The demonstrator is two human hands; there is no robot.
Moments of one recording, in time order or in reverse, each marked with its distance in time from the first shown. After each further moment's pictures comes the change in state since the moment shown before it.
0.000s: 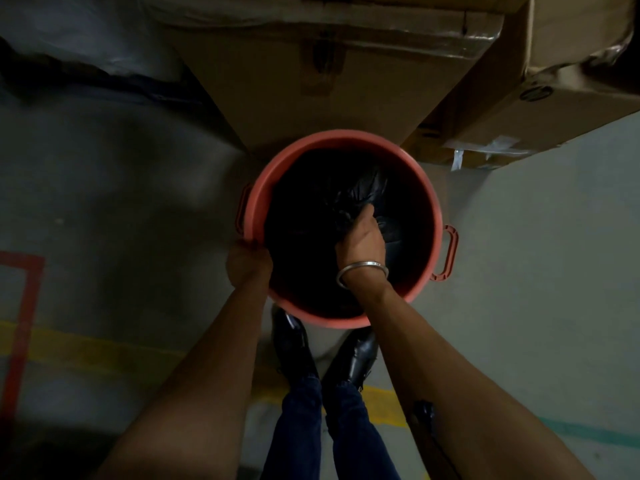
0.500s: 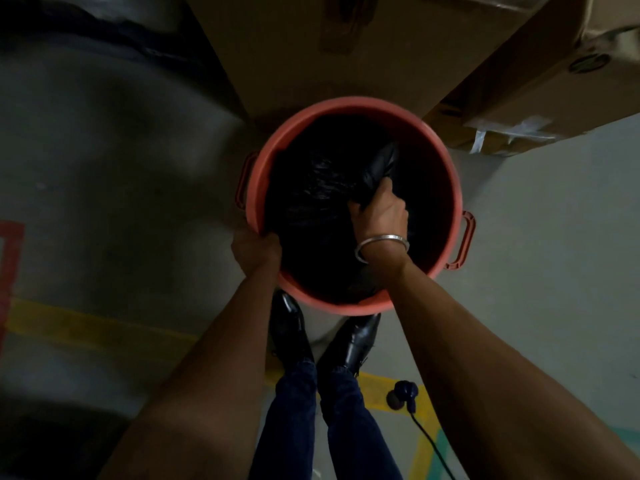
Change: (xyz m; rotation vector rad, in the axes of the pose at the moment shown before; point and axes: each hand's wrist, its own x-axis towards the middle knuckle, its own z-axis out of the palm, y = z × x) left_hand 0.002 -0.026 0.026 -0.341 0.034 0.059; right_hand 0.018 0.007 0.009 -0.073 0.050 -0.001
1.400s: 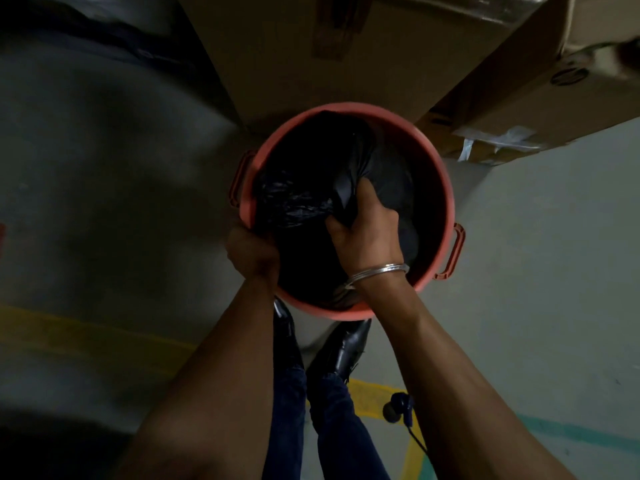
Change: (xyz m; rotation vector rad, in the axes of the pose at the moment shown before) left_hand -0.001 0.004 0.012 0.153 0.094 0.042; right_hand -0.046 -0.018 -0.040 0.193 0.000 -0.339
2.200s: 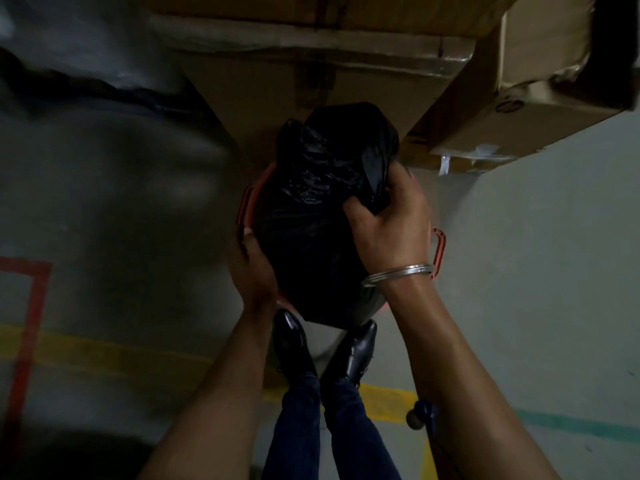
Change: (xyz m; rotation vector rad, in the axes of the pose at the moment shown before) left_hand -0.043 0.033 -0.050 -0.448 -0.066 0.143; right_hand 0.006 -0.056 -0.081 0.307 0.248 -0.005
